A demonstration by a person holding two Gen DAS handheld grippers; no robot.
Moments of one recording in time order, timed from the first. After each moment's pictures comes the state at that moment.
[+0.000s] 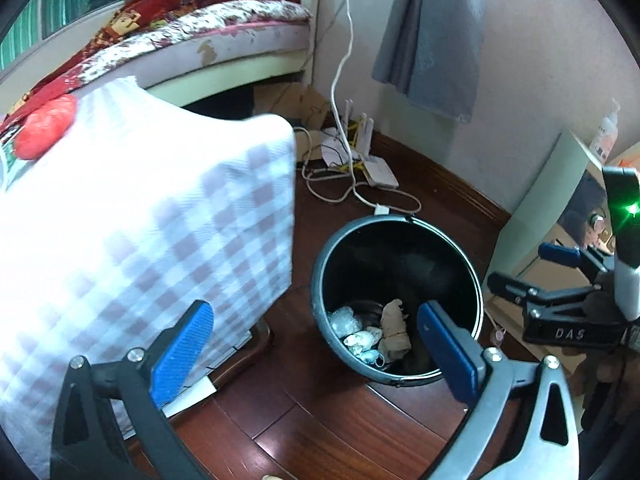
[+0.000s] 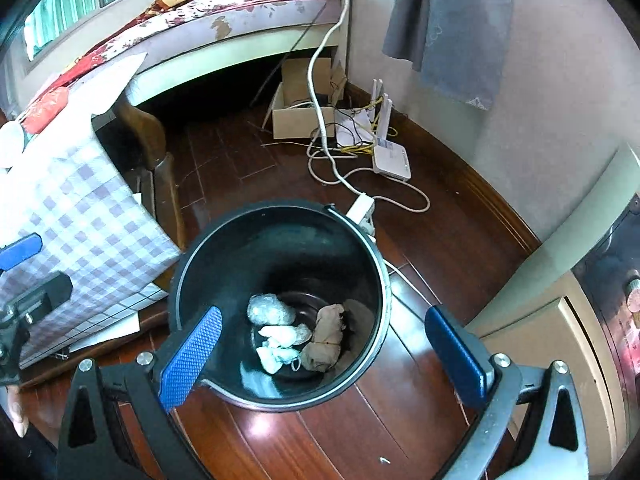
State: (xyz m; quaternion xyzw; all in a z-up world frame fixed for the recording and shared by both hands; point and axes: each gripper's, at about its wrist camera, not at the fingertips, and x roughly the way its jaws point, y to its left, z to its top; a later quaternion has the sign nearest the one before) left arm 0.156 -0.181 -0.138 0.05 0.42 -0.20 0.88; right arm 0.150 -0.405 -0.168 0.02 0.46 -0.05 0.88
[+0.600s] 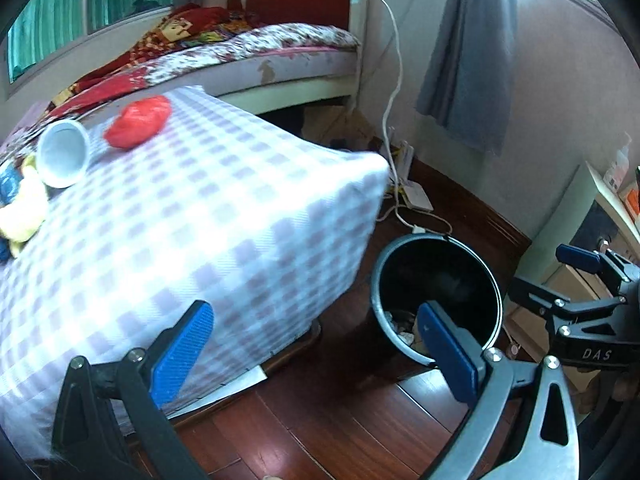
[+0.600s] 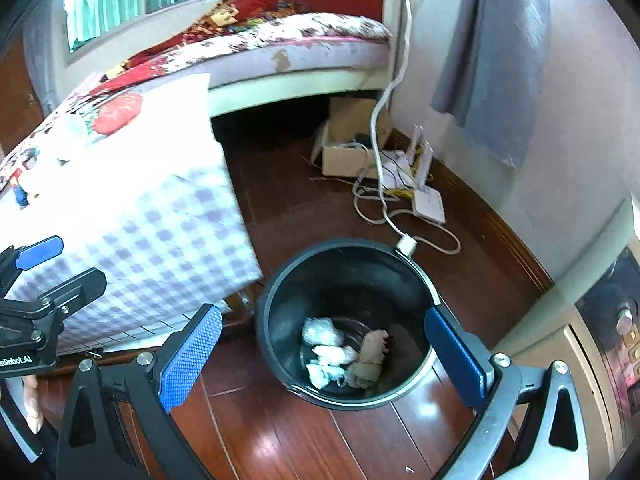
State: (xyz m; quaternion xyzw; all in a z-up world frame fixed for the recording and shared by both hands) left arm 0.136 -0.112 -0.106 0.03 0.39 -0.14 0.91; right arm 0.129 -0.318 -0.111 0.00 0.41 0.00 0.91
